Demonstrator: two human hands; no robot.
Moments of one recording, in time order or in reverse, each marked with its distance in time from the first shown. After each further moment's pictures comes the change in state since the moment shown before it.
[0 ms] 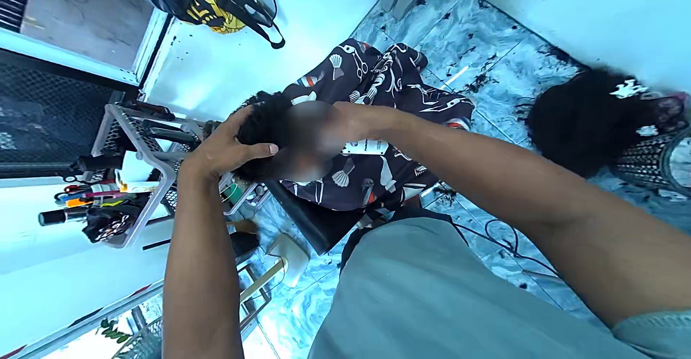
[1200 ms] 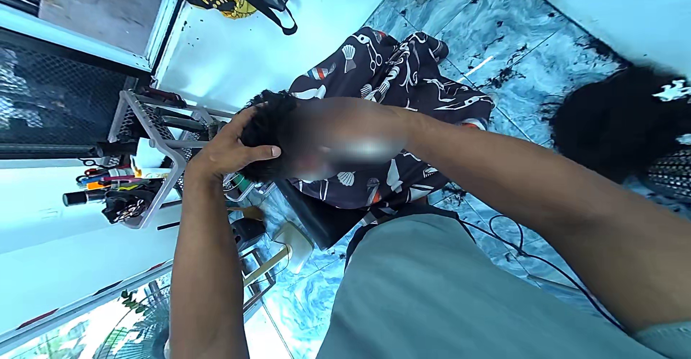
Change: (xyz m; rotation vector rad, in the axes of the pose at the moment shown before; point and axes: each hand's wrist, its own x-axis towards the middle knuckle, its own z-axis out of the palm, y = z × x) left_hand -0.003 -0.008 -0.001 -0.067 -0.001 -0.023; right_hand 0.006 -0.002 -0.007 0.201 -0.080 0.040
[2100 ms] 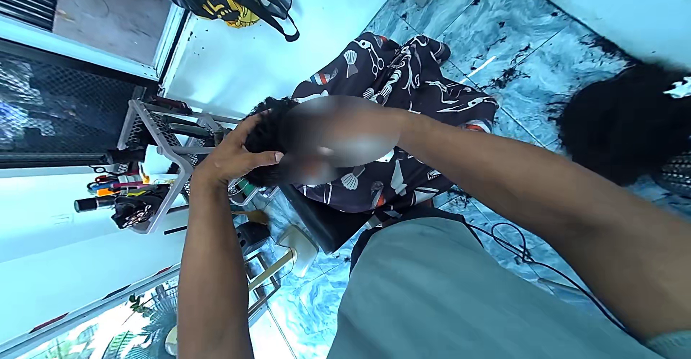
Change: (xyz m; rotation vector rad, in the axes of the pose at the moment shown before) left_hand 0.002 -0.003 -0.003 0.013 0.003 0.004; right_hand 0.002 -0.002 -0.001 0.086 0.003 -0.042
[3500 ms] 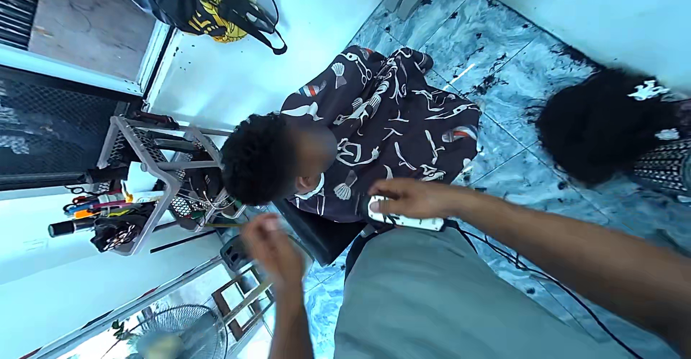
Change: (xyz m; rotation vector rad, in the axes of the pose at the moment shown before) left_hand -0.103 0.035 0.173 -0.168 0.839 -0.025; right_hand -0.119 0.097 0.030 0.073 -0.165 0.024
